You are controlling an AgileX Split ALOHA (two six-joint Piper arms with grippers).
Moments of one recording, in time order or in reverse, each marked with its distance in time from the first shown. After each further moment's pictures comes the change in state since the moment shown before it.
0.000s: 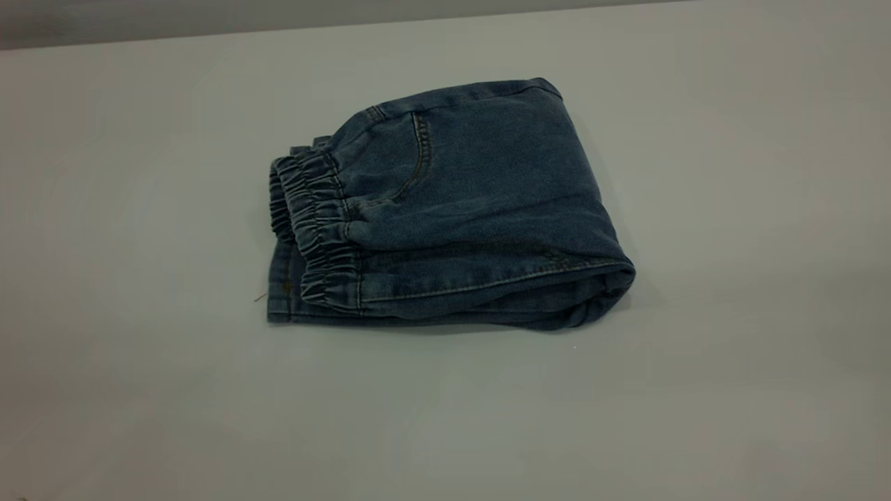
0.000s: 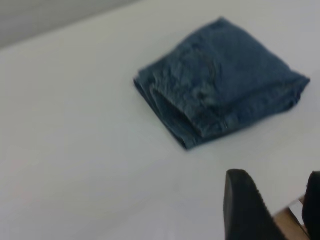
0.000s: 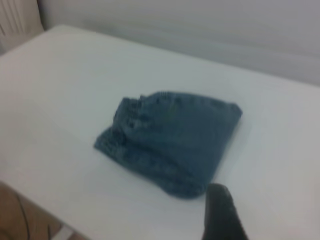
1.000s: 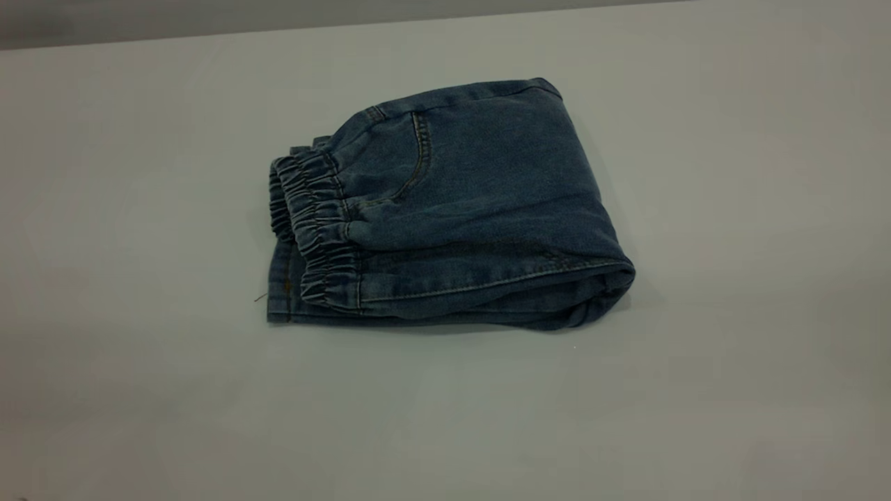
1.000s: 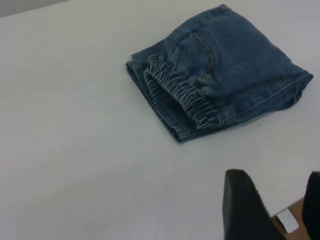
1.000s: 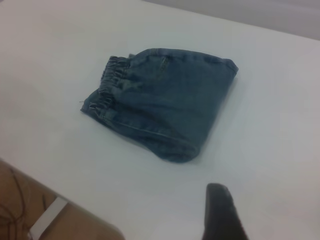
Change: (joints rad) left arm 0.009 -0.064 0.130 -0.010 -0.080 -0.049; right arm -0.018 0.000 0.056 -0.018 0.046 0.028
